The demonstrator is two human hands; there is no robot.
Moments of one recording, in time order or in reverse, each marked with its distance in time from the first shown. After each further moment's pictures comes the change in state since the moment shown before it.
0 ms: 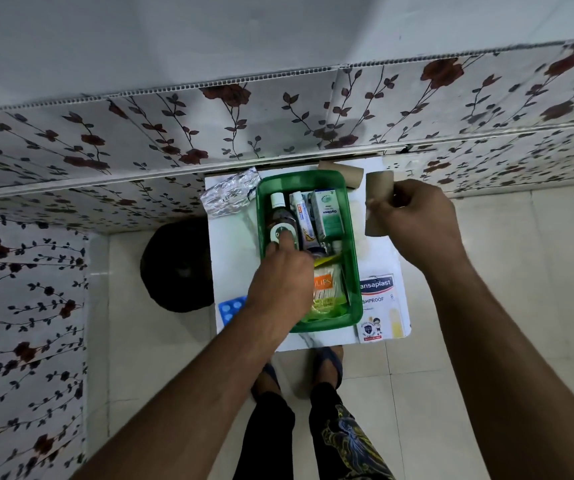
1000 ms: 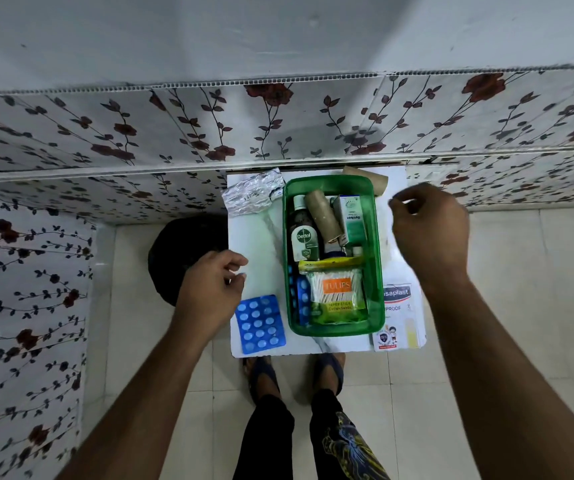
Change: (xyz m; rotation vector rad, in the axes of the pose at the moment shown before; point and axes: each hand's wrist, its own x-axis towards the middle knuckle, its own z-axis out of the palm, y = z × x) left_hand -0.028 -0.130 0.020 -0.609 0.281 -0.259; right_hand -0.001 -0.013 0.030 -0.154 0.185 -0.055
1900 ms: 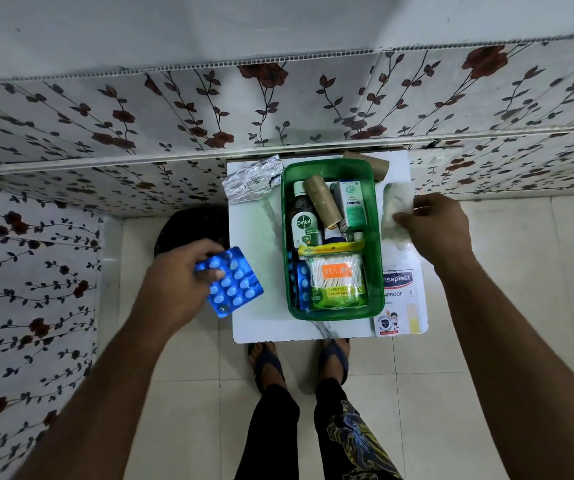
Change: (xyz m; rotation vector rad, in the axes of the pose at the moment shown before) left_hand -0.021 0.012 -0.046 0.096 -0.067 -0.036; right_hand 0.016 0.058 0.015 0.144 -0.191 0.232
